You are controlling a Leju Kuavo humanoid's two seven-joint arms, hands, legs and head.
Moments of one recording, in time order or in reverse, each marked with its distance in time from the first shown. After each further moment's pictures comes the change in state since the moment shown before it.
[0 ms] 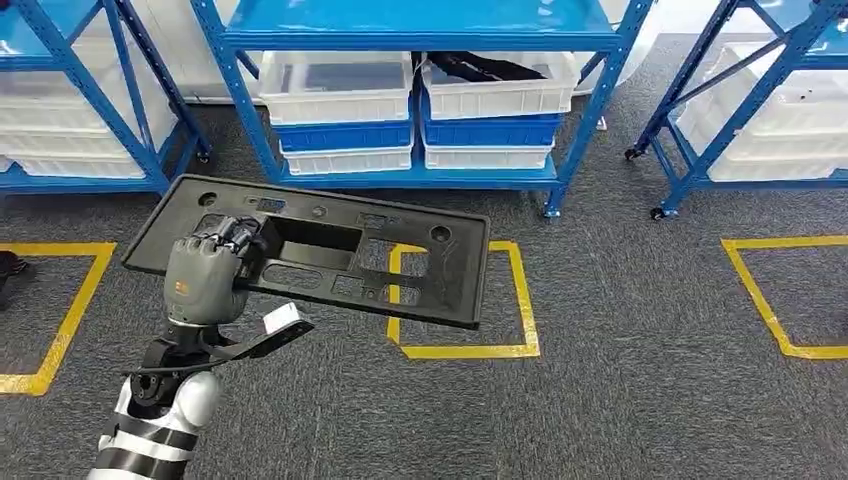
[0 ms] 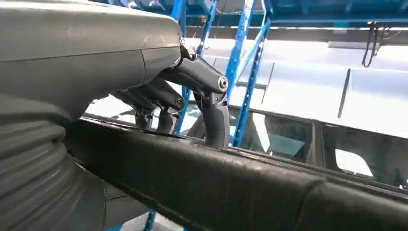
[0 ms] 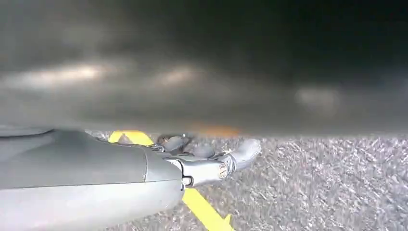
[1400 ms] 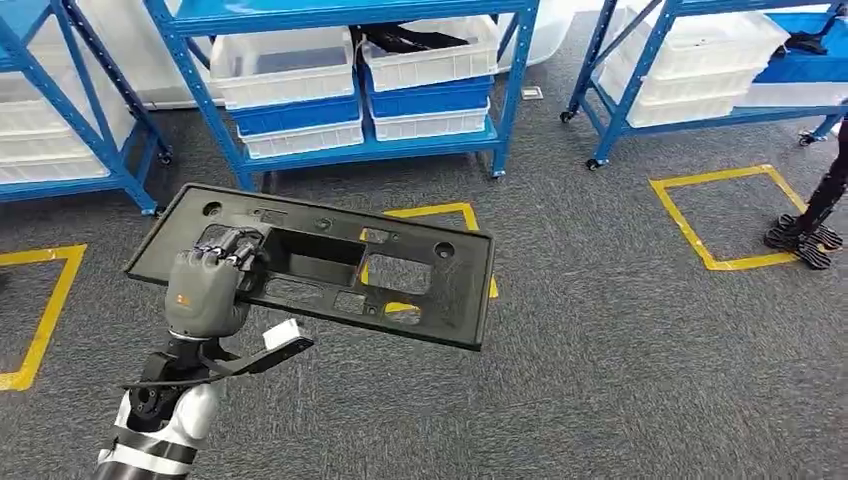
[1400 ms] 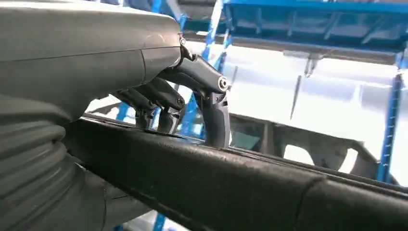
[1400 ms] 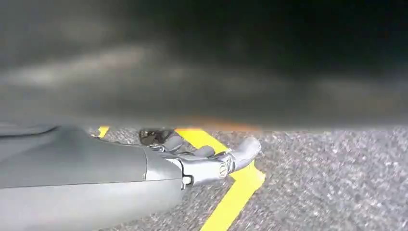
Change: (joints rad) left arm 0.033 0.005 0.003 -0.008 -0.004 0.023 -0.026; right arm 0.007 -0.011 -0.016 -0.002 0.037 0.063 -0.069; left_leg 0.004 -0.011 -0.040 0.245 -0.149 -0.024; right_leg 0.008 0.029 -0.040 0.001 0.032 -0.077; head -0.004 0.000
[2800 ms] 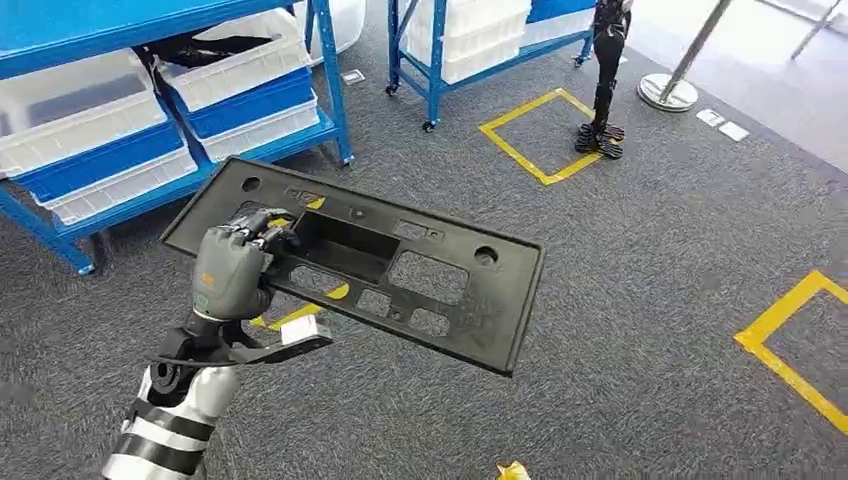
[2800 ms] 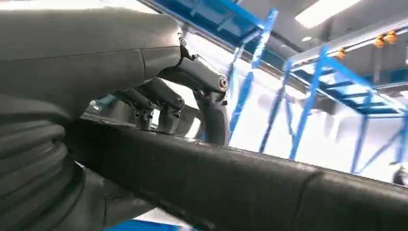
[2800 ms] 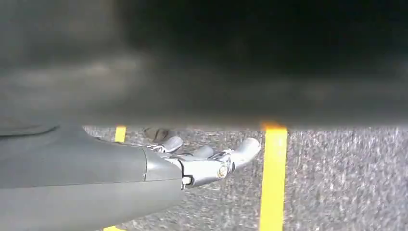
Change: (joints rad) left arm -0.088 -0.040 -0.071 0.032 0.101 -0.031 -0.124; right arm 0.002 0.000 -0.100 -0.007 -0.001 -0.024 -0.041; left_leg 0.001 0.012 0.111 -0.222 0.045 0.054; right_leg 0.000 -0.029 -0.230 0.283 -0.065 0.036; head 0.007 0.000
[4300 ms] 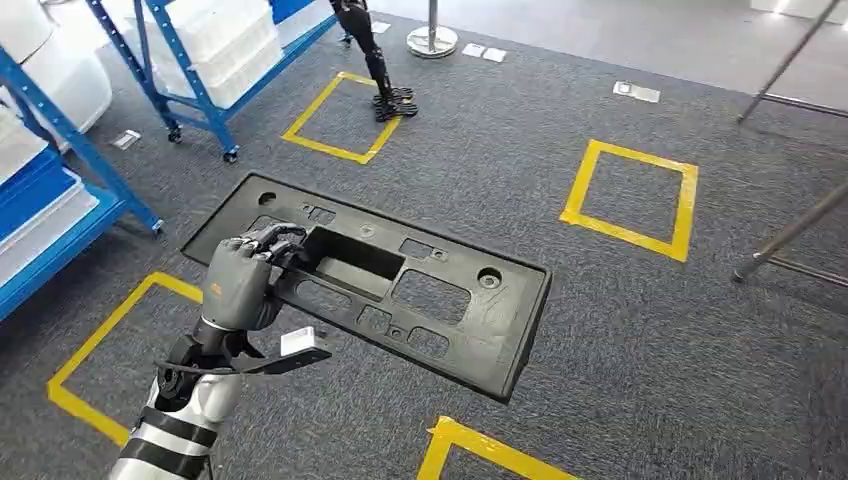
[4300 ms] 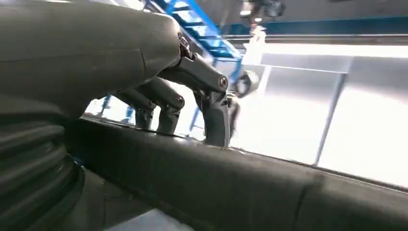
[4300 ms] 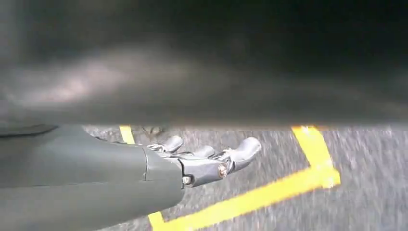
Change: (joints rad) left arm 0.014 0.008 0.002 0.052 0.092 -0.021 -0.077; right arm -0.001 -0.002 -0.021 -0.008 0.056 0.007 0.004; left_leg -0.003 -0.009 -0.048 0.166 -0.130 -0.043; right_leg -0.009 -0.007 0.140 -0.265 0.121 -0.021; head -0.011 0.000
